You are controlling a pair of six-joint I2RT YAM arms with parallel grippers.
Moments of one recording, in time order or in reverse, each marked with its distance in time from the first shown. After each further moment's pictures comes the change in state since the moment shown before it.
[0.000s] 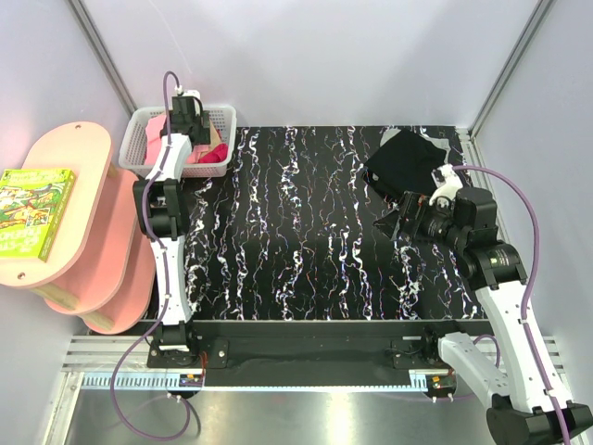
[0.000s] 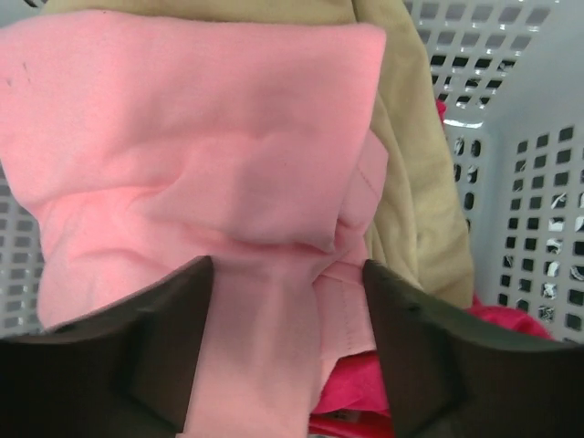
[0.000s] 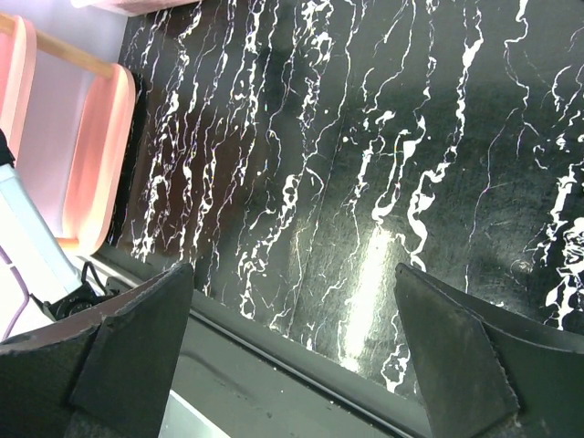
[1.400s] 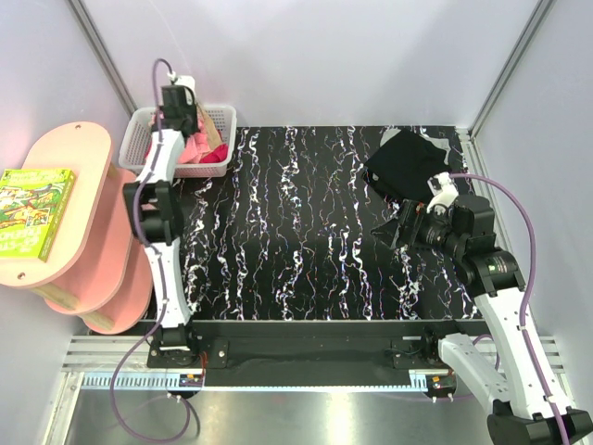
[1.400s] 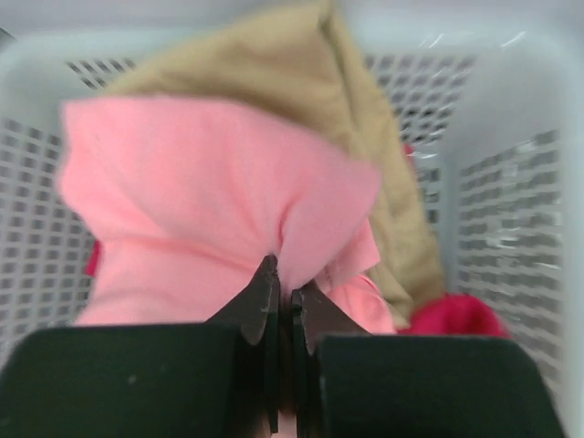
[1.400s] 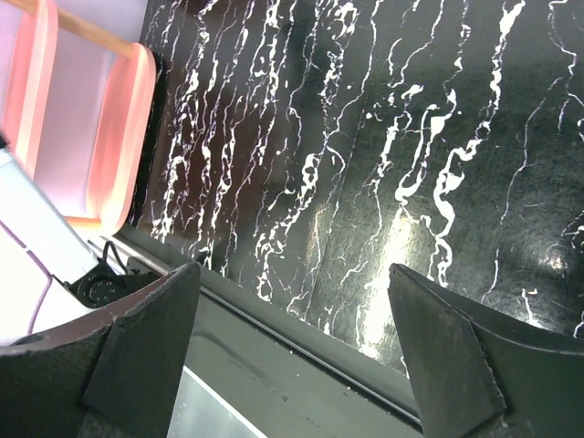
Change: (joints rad) left arm 0.000 -0.103 -0.080 0.080 0.064 0.042; right arm 0.010 -0.045 -0.060 0.006 -0.055 0.036
